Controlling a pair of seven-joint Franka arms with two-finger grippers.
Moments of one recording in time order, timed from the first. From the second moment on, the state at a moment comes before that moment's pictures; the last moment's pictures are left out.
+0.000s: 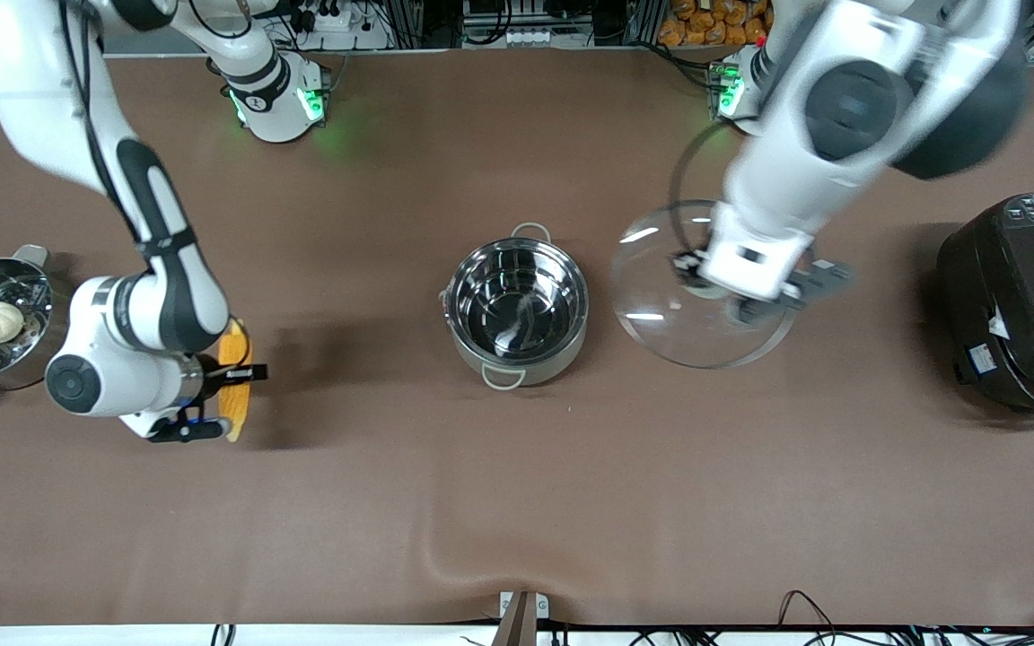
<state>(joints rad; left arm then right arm) -0.35 0.28 -0.05 -1.41 -0.01 1.55 -0.70 0.11 0.57 -0.01 -1.62 0.09 1.90 -0.10</state>
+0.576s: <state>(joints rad) -0.09 0.24 -0.05 -1.85 -0.01 2.01 -0.44 0.65 0.55 0.01 -1.45 -0.02 1.80 0.05</state>
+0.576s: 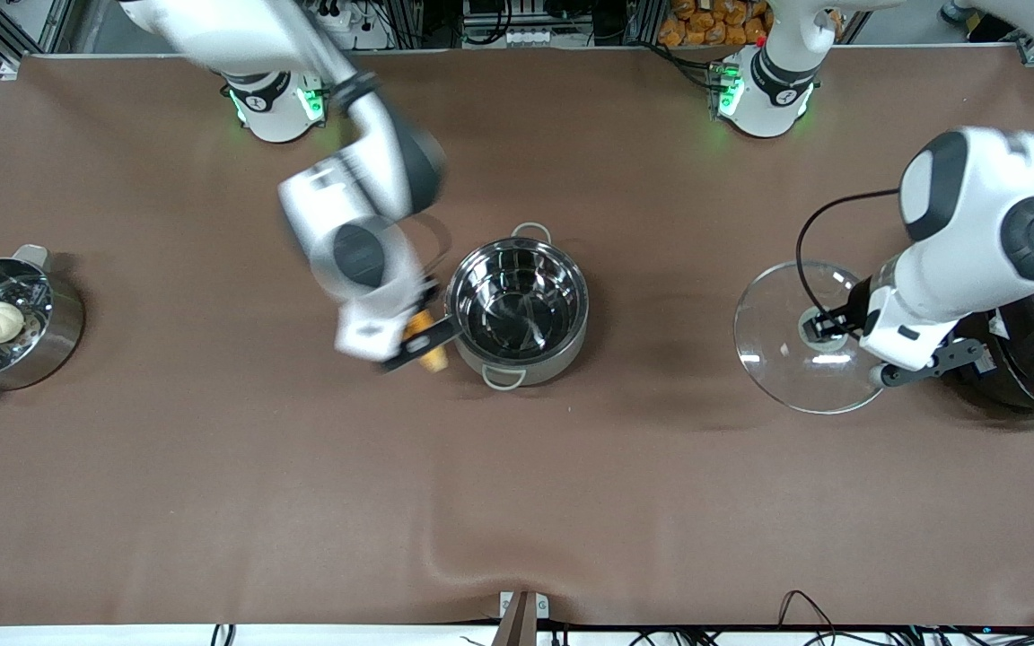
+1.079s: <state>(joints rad) -0.08 0.27 -0.05 -2.12 -0.01 2.34 -0.44 0.78 0.60 0.00 -1.36 -0.08 1.87 0.04</state>
